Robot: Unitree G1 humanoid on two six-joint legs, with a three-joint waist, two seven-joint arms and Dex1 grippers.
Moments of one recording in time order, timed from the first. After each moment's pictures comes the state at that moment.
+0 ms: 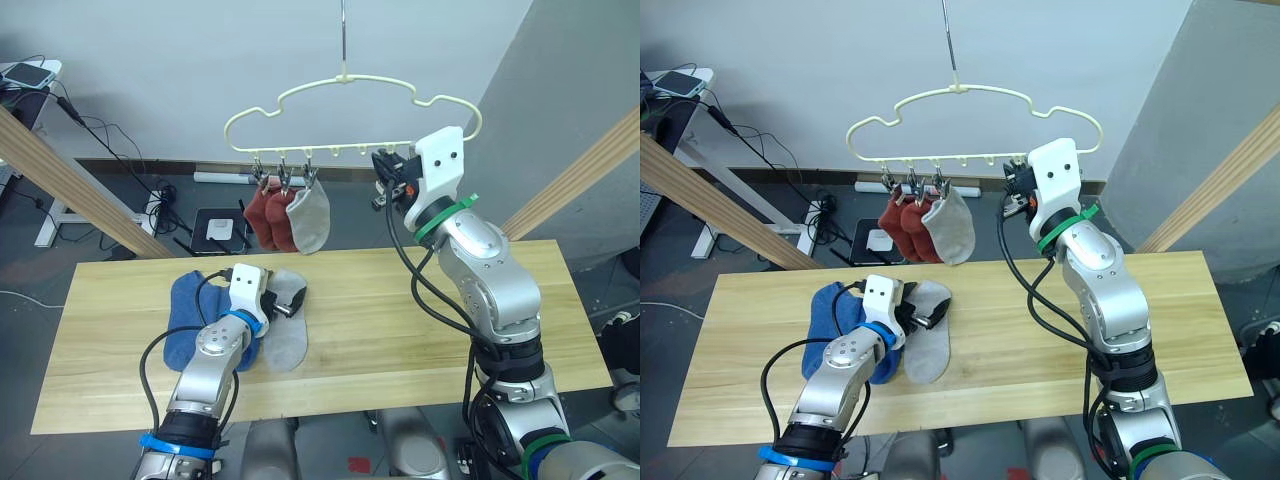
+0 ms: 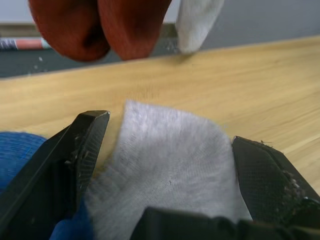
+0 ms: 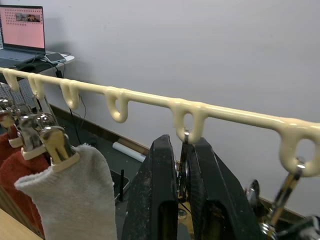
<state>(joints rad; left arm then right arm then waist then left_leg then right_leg) -0.18 0.29 -0.06 0.13 -0.07 0.23 -0.38 -0.64 -0.15 0.08 -0.32 0.14 0.62 0.24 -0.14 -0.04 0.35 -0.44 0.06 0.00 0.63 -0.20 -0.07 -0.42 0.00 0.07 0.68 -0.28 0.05</state>
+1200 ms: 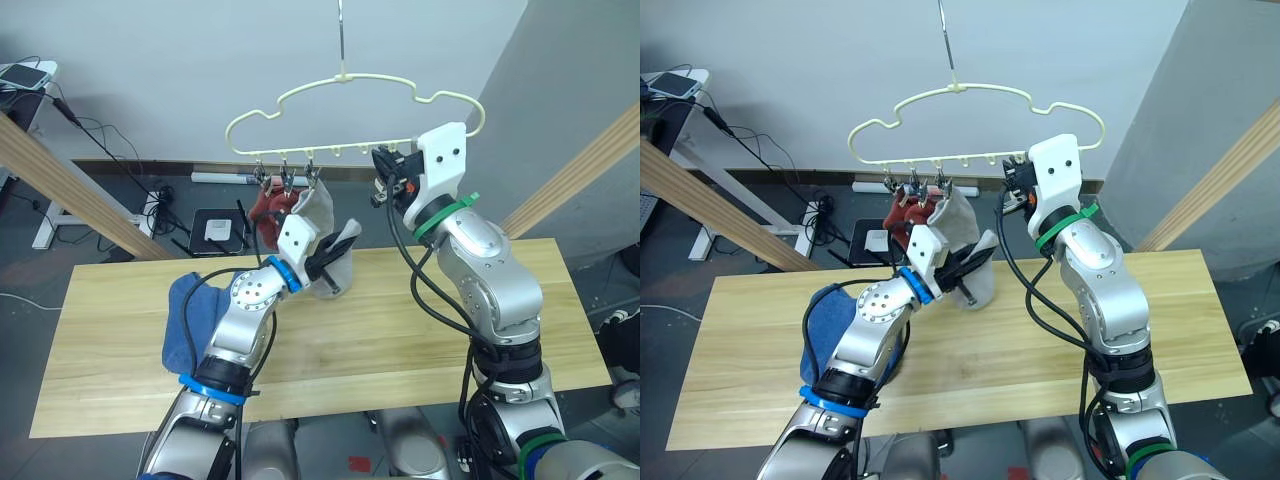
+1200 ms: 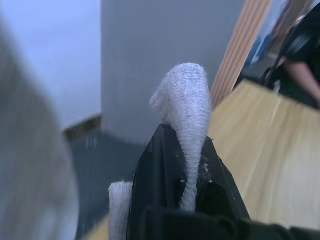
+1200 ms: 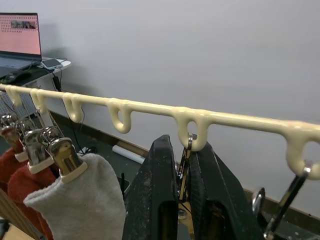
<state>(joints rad) -0.48 0.21 -0.17 0.20 -0.05 -0.12 -0.64 -0.65 -0.11 0.06 -0.35 0.16 0.67 0.22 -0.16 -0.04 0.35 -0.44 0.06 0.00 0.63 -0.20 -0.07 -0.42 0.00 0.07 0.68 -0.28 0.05</state>
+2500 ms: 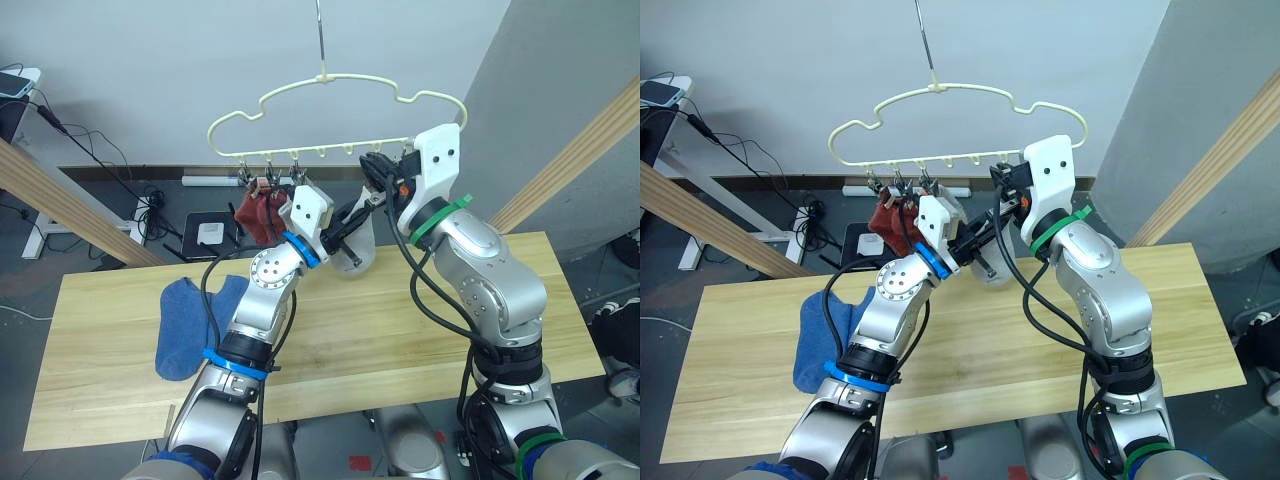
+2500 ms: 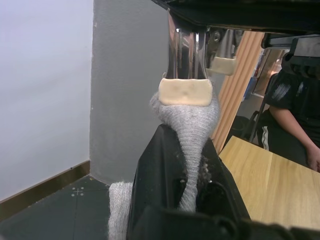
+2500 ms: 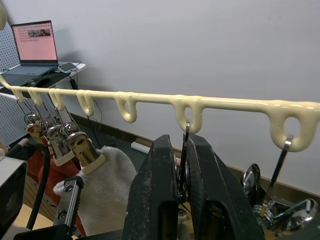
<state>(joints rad) -0.60 0.13 -0.14 0.28 -0.12 -0.15 -0.58 -0.65 -0.11 0.06 -0.39 0.26 0.75 0.22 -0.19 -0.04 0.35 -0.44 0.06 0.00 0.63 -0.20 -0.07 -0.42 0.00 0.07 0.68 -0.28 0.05</state>
